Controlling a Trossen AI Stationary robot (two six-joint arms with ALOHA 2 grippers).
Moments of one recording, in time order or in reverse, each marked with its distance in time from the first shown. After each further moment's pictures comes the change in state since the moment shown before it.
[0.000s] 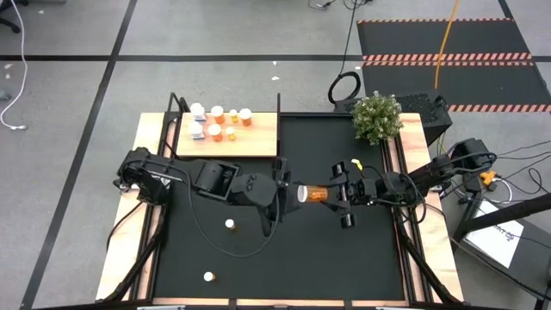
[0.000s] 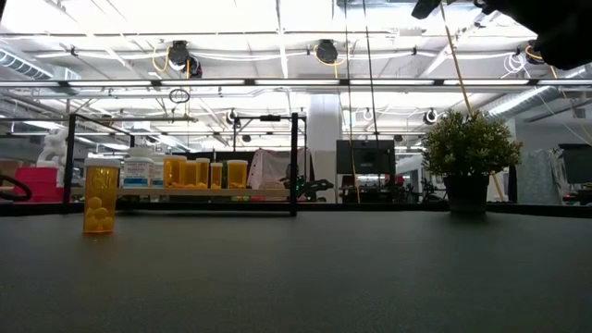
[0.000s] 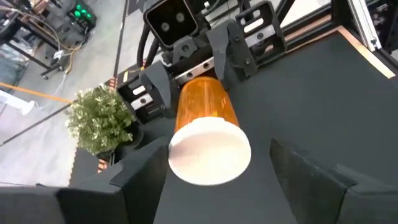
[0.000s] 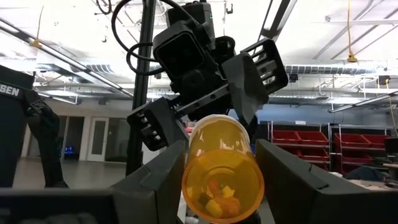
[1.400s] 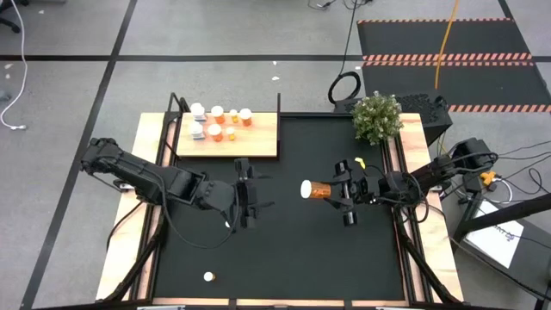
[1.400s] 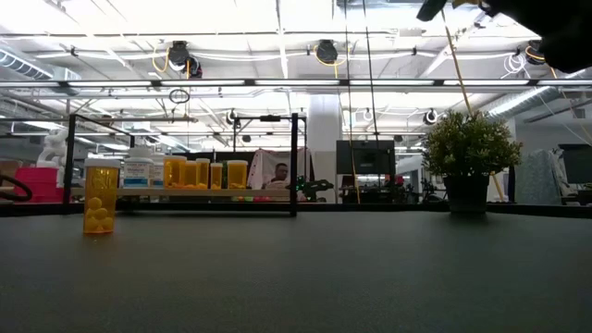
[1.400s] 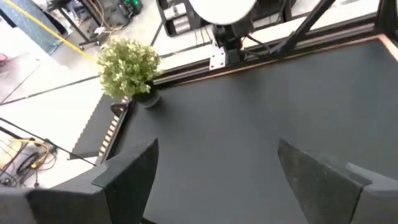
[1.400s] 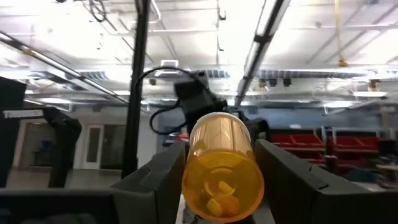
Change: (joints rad) left arm -0.055 -0.381 -0.716 0.407 -0.195 -0.218; right arm 0.004 -0.018 -0.026 0.036 0.017 0.005
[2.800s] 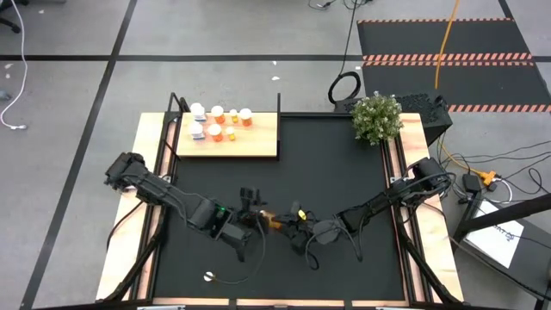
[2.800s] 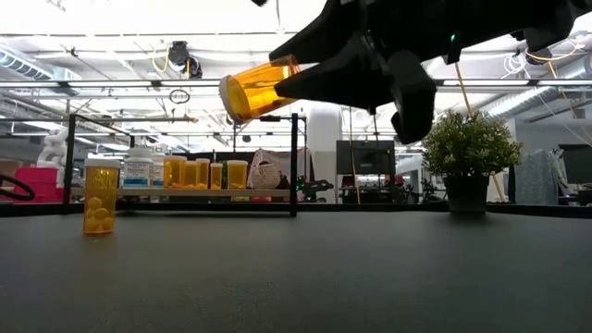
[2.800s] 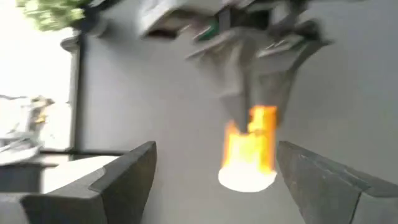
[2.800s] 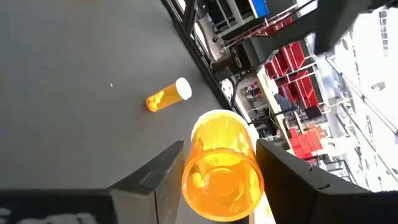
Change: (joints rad) left arm -0.134 0.317 0.372 -0.648 -0.032 -0.197; right arm 0.171 0.535 0.530 -0.841 0.442 -0.763
